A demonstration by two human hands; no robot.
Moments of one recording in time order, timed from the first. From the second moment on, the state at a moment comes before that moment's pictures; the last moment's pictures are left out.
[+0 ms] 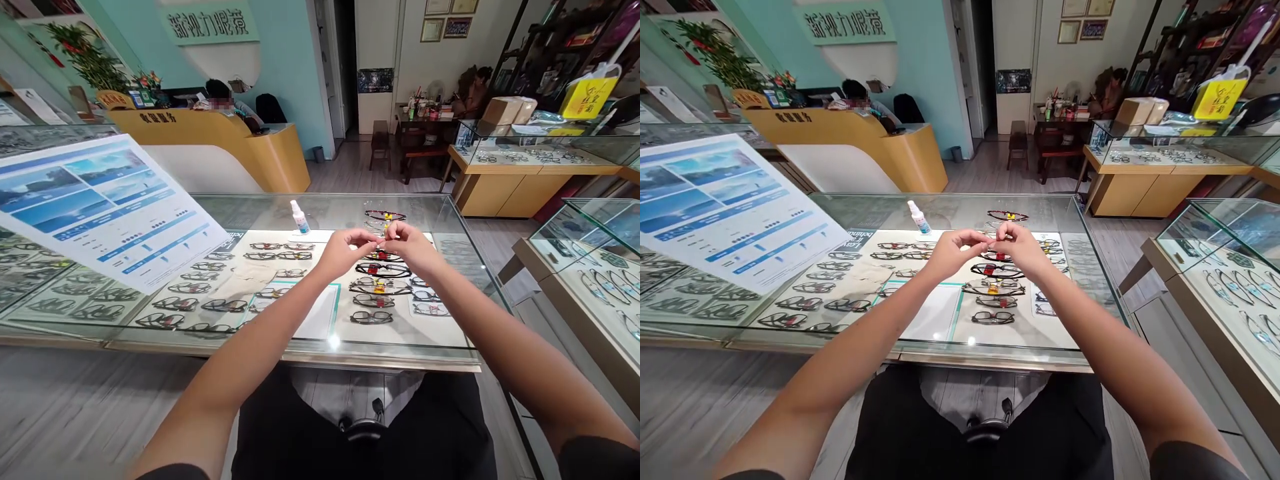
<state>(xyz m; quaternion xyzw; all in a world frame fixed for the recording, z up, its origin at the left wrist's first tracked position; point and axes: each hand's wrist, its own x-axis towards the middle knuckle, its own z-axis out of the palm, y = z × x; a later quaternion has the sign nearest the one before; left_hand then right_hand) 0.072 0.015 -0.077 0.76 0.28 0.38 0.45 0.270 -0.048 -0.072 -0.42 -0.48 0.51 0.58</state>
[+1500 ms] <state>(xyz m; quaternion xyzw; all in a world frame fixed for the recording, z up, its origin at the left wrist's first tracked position) 0.067 0.001 -0.080 0.77 0.30 0.38 0.42 0.248 -0.070 -0.078 -0.45 -0.51 0.41 0.61</state>
